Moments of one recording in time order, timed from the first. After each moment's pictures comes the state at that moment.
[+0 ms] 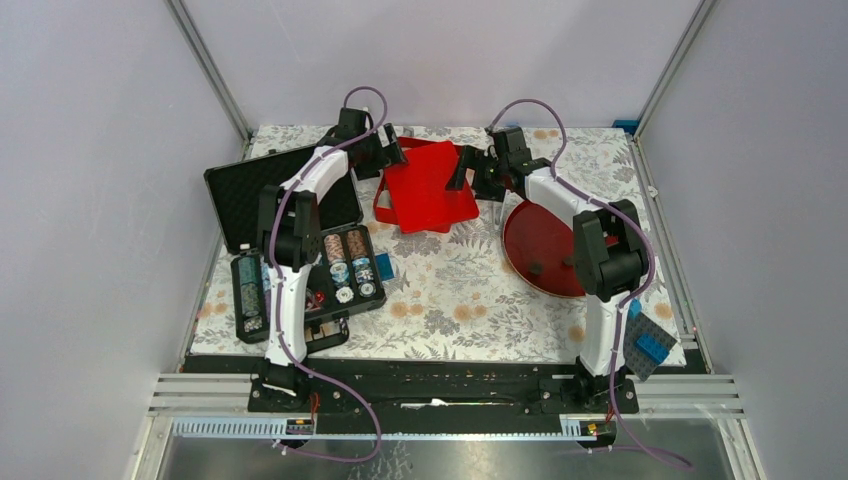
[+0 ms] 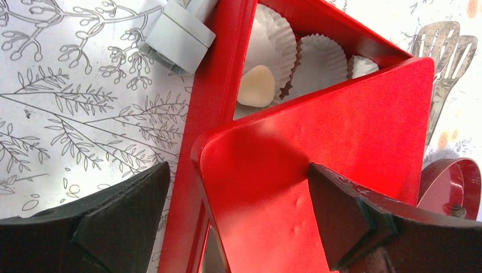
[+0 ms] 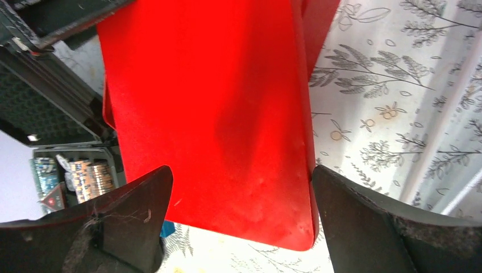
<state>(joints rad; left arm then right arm) -0.20 2.34 1.98 -0.42 0.26 -0.52 0.36 2.02 1.53 -0.29 -0.30 0.54</state>
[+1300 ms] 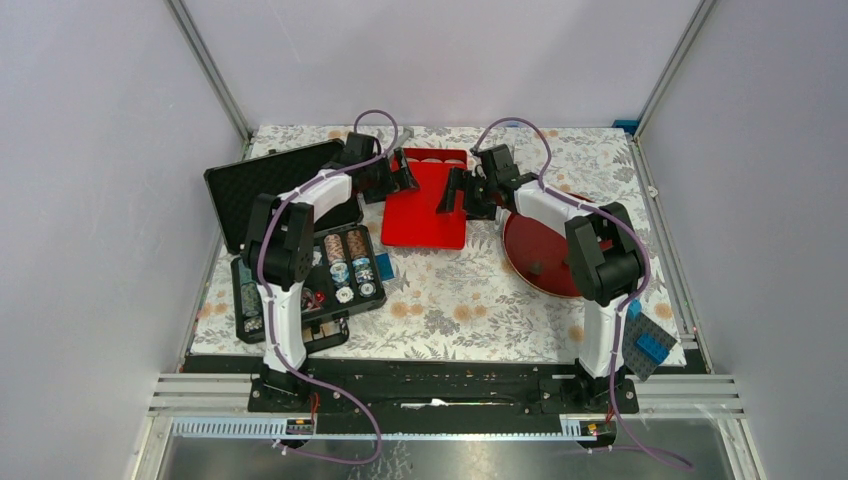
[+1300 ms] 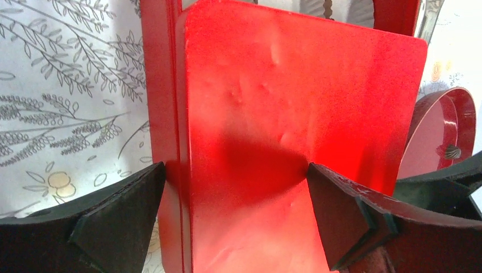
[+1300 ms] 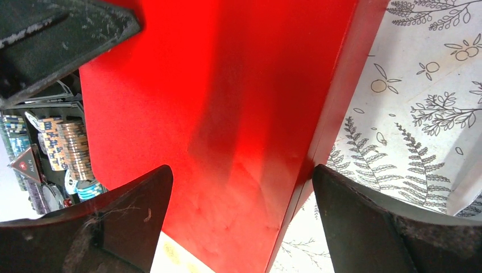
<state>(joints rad) -0.28 2.11 1.56 -0.23 0.31 -0.56 0.43 2.00 1.42 -0.26 -0.33 0.53</state>
